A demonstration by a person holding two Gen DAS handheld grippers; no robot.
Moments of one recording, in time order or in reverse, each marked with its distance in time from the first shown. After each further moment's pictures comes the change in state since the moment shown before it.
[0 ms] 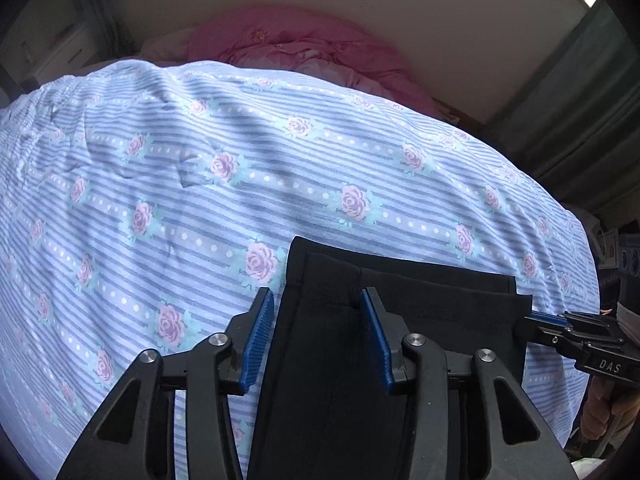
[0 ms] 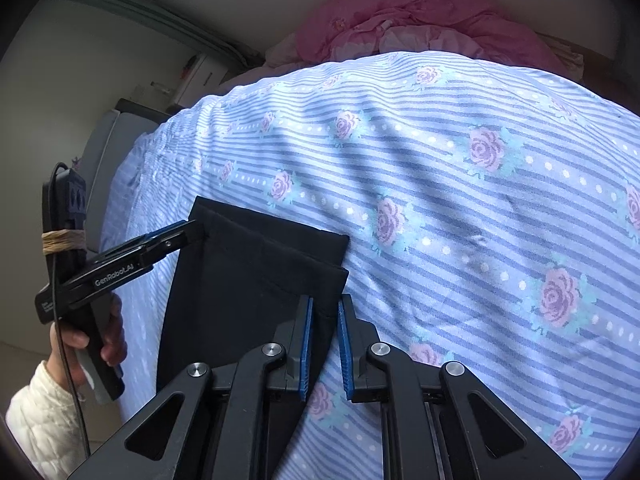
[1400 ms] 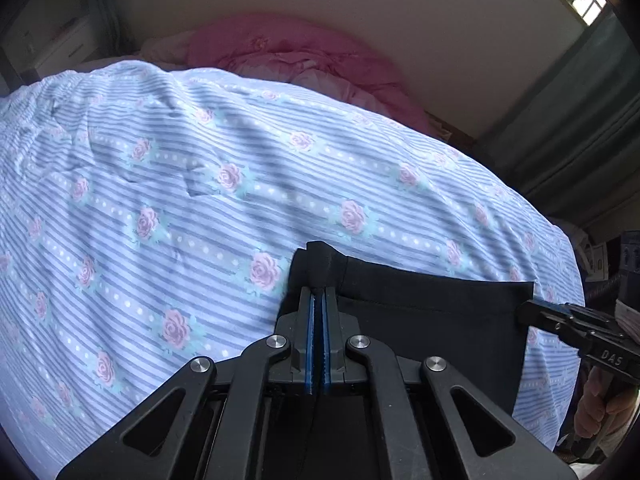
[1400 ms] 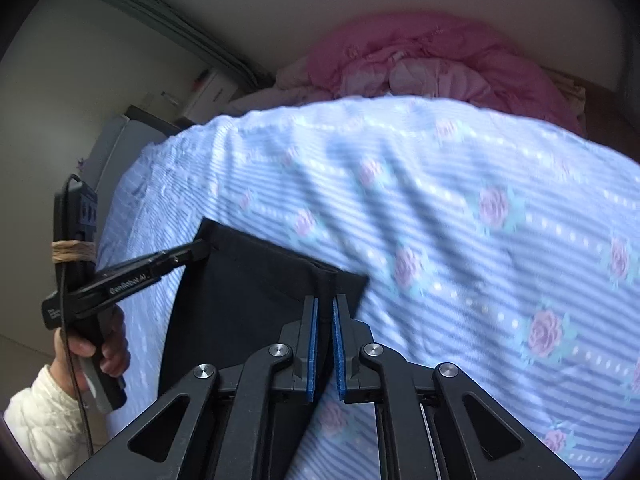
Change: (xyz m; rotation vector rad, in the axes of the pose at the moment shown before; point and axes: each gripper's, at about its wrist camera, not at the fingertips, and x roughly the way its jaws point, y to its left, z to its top) left arm 0.001 0.005 0.007 -0.031 -0.030 -0.033; right arm -0.015 0.023 0.015 -0.064 -0.107 -0.027
